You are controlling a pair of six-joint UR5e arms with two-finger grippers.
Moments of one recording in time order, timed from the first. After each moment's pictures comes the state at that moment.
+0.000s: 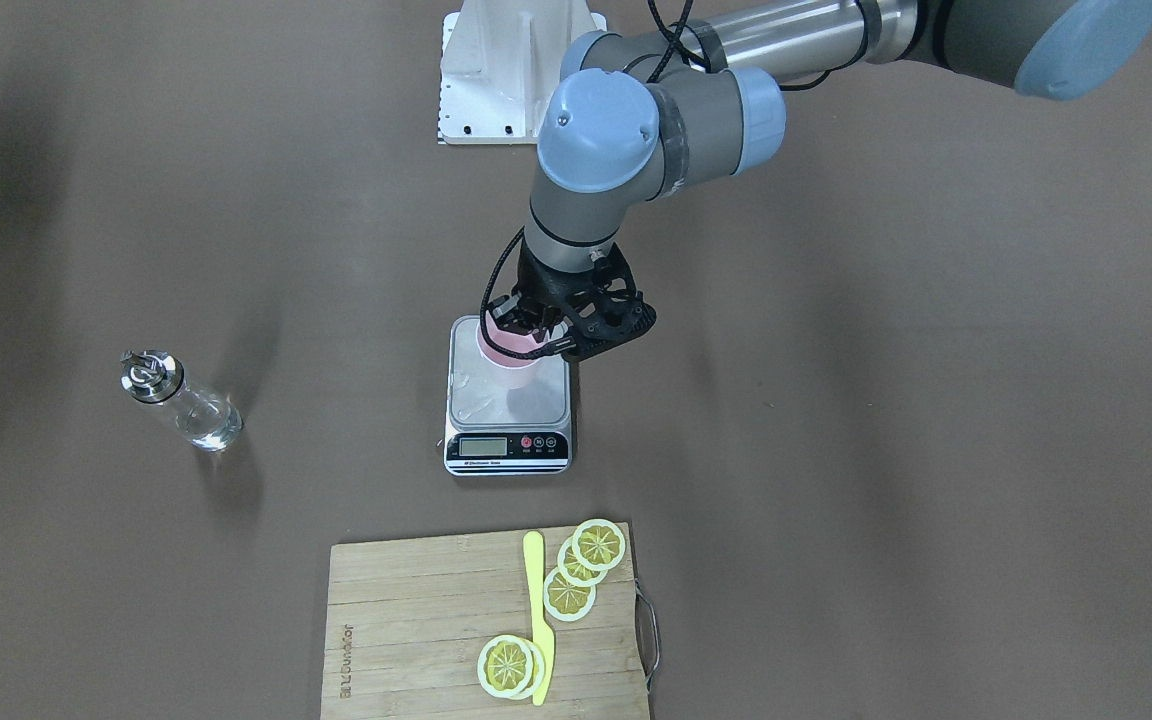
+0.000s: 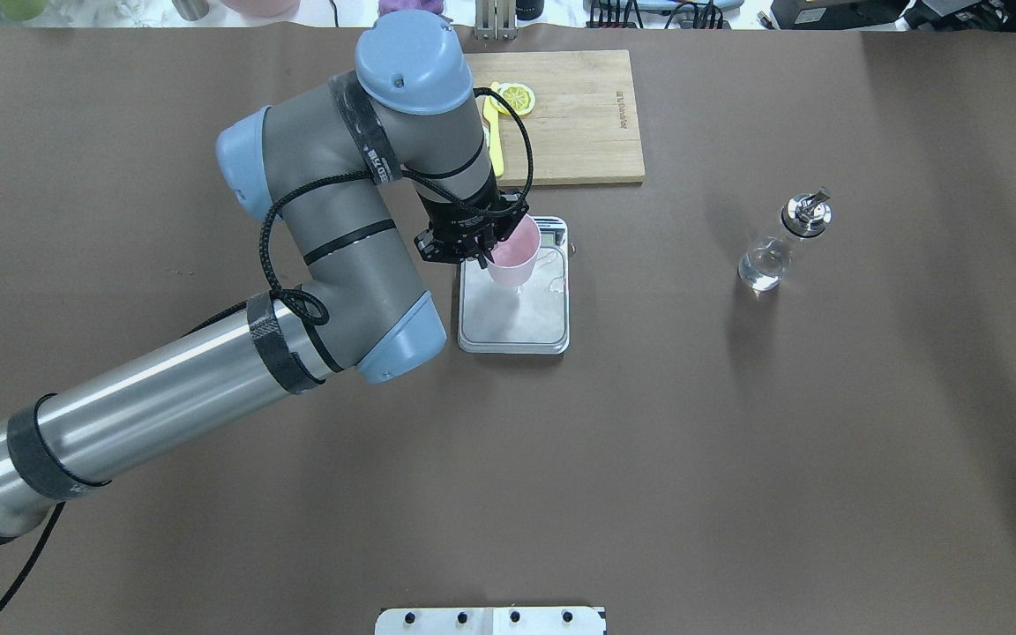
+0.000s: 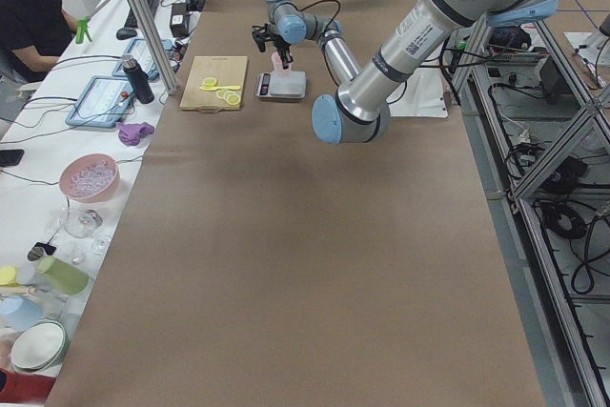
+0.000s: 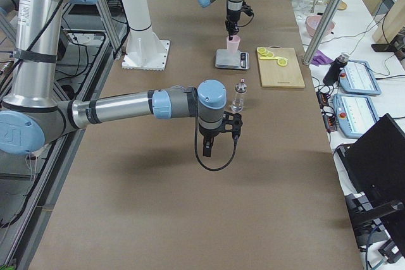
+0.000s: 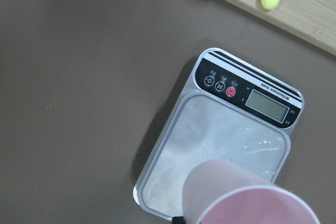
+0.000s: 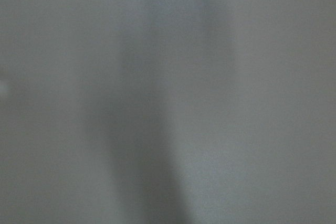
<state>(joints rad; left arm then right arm) -0.65 -2.52 -1.41 -1.61 -2.08 -1.59 1.48 -1.76 1.96 -1.66 2.40 0.21</state>
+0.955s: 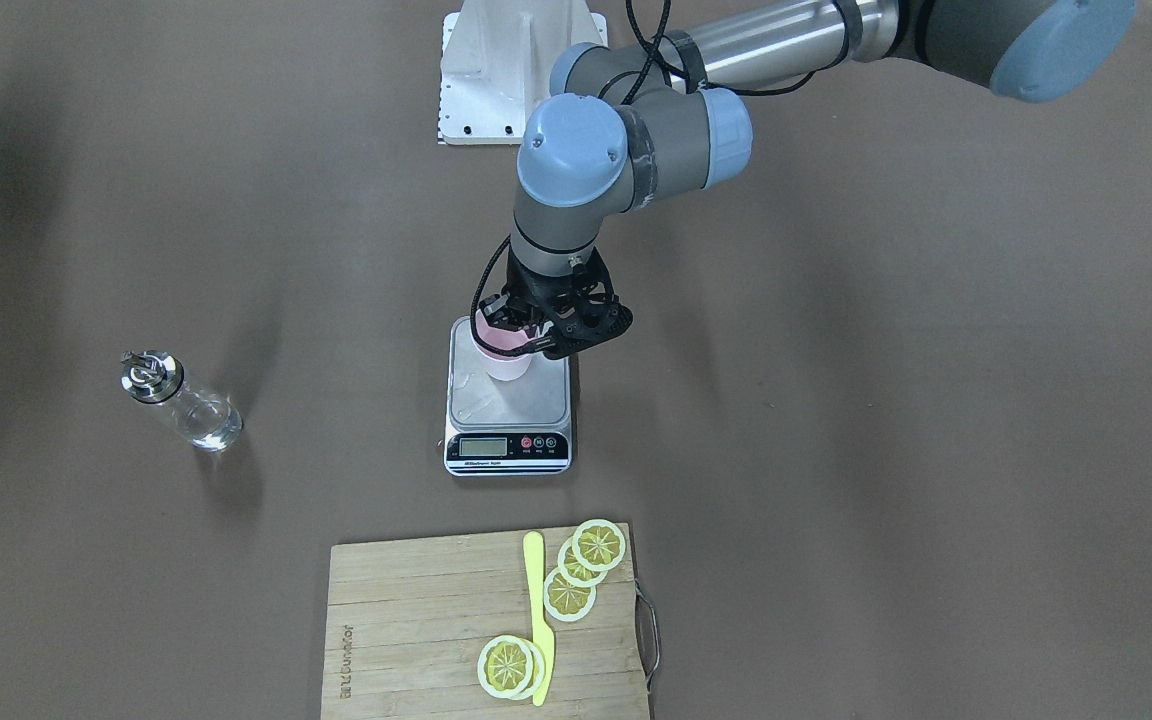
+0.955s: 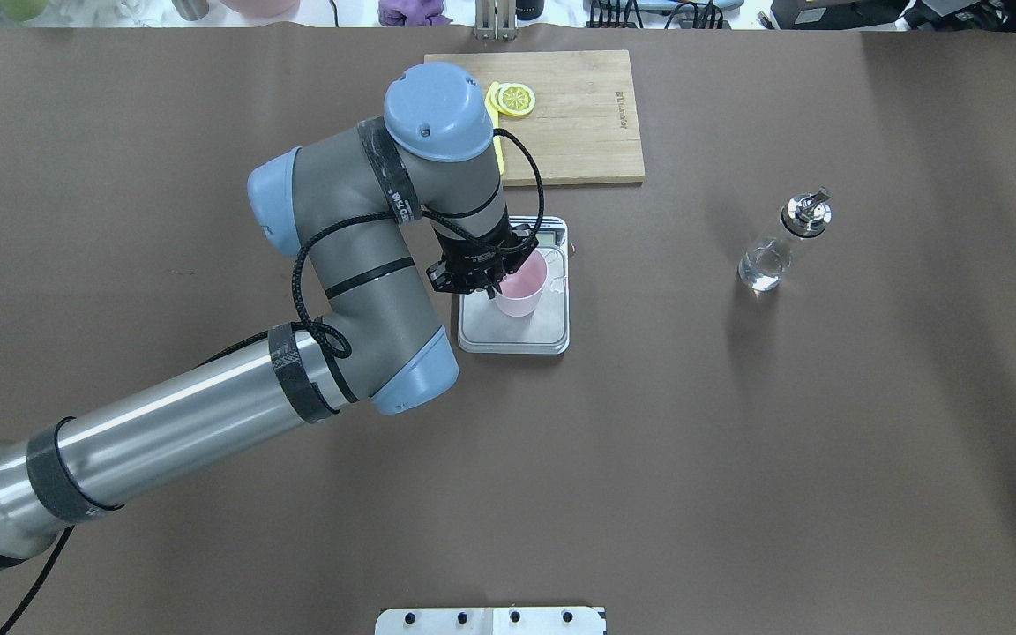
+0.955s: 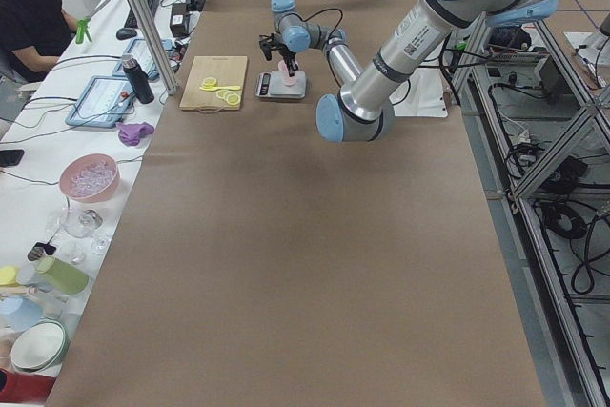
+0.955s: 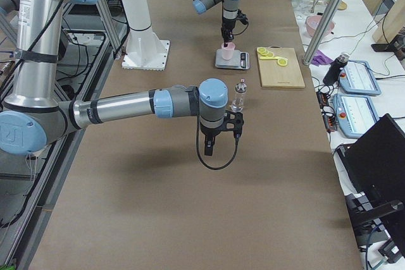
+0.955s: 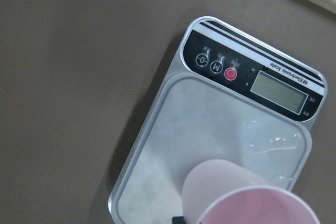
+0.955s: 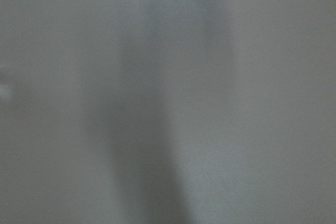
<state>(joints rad) -0.60 -2.50 -1.39 -1.65 -2.05 -1.59 1.48 -1.75 1.95 -1.66 2.40 0.21</state>
